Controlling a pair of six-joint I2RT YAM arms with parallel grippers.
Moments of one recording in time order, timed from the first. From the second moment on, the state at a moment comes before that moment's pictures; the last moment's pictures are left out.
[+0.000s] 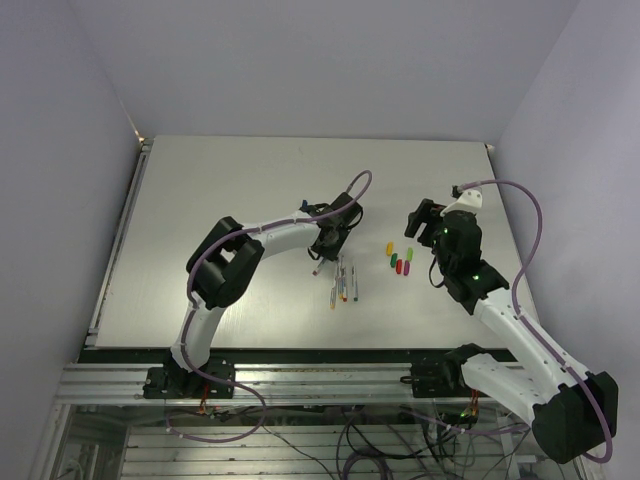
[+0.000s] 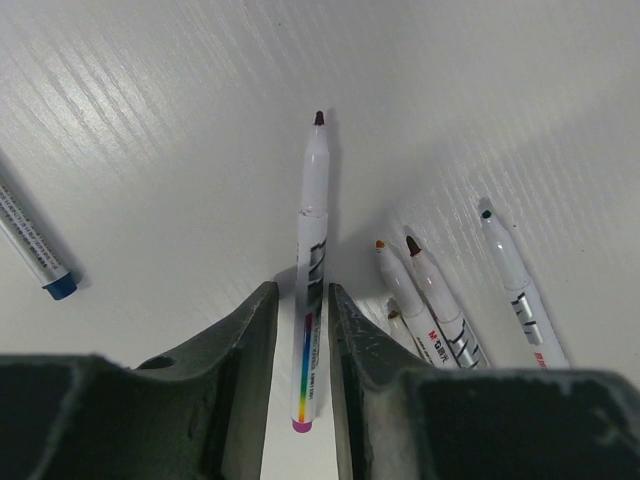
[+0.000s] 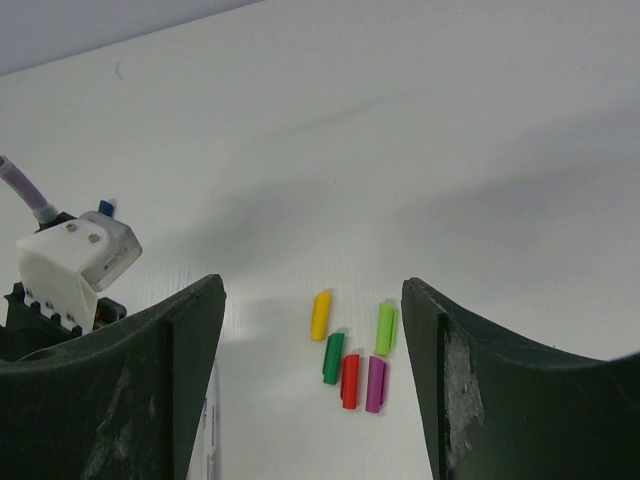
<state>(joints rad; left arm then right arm) -0.83 2.12 1.53 -0.54 -0.17 -0.23 0.37 0.92 0.66 -0.05 0.38 0.35</state>
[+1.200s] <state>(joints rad) -0.80 2.03 1.44 -0.44 -0.02 -0.20 0.37 1.03 0.60 -0.16 0.41 0.44</state>
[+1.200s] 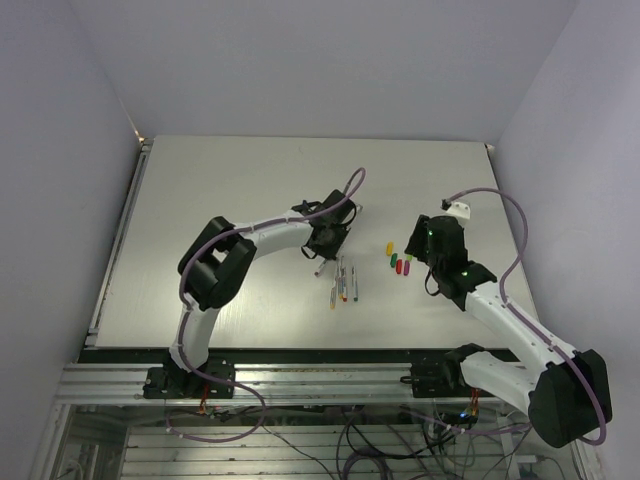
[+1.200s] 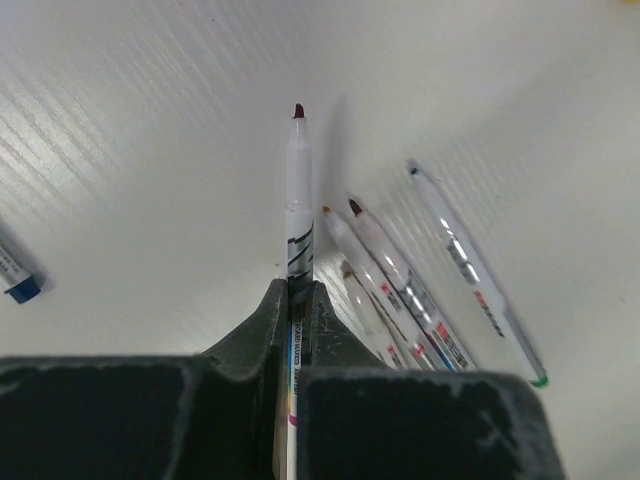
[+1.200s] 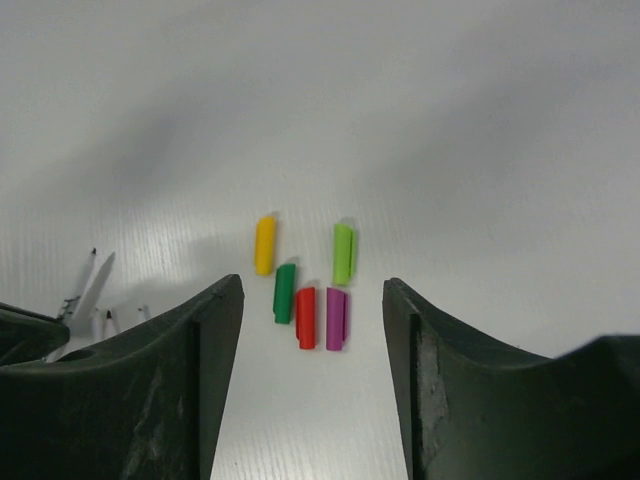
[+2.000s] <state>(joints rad) -0.75 1.86 1.28 -0.23 0.19 -0.29 0.37 1.28 0.56 -0.16 0.37 0.52</state>
